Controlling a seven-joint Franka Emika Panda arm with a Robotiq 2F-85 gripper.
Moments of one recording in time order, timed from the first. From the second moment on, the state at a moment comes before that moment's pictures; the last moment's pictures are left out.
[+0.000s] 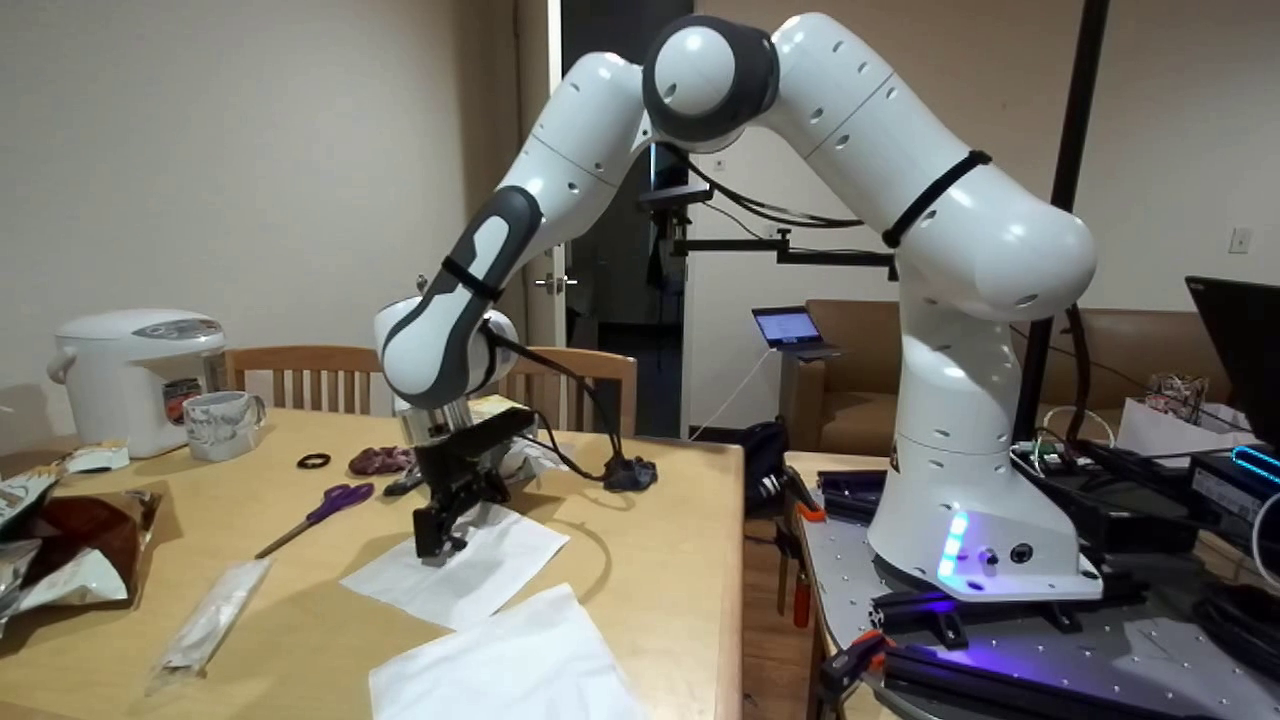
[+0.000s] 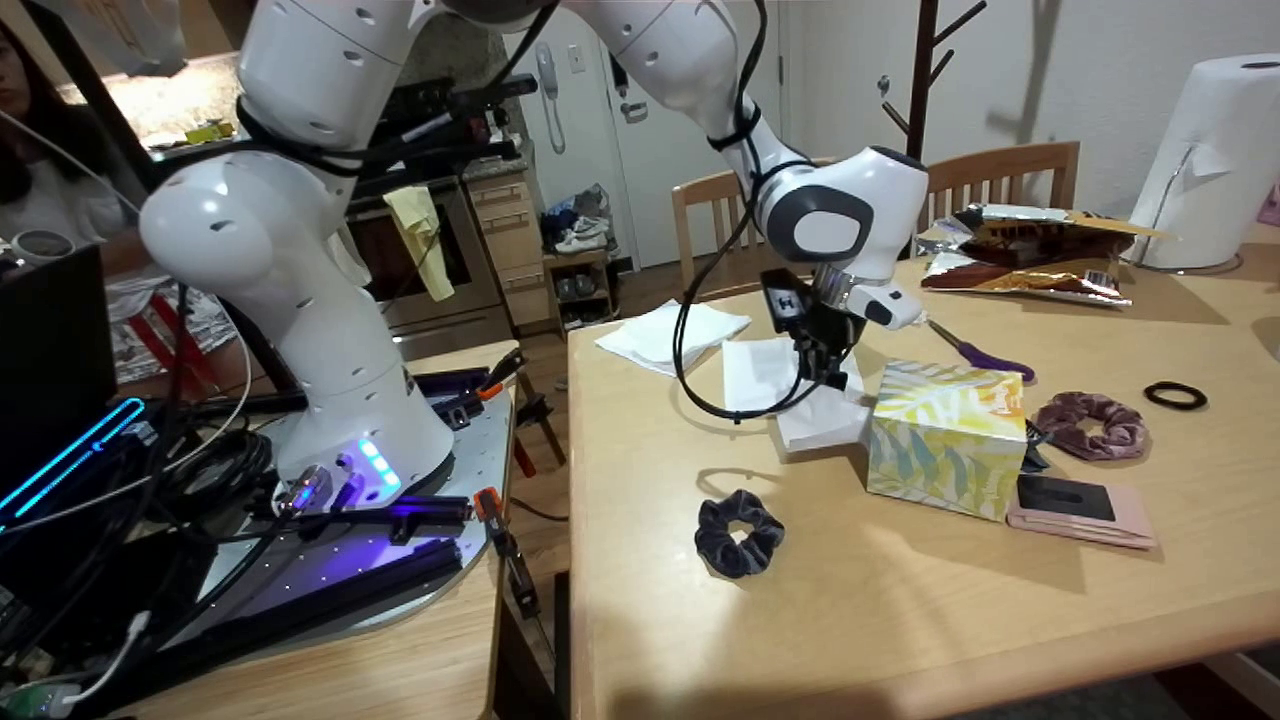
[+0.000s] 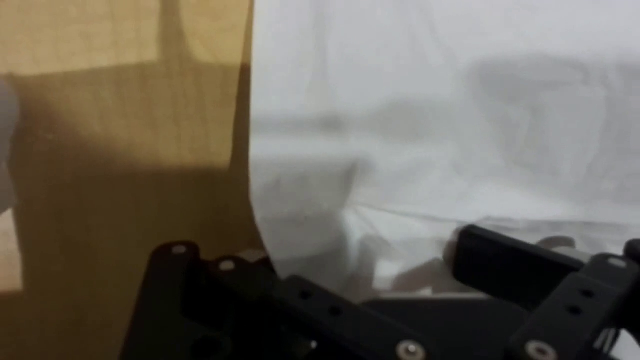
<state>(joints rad) 0.02 0.79 -0.05 -1.79 0.13 2.29 0.11</state>
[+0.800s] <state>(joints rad) 0.01 0.74 -0.07 -1.89 0.12 2.36 0.13</state>
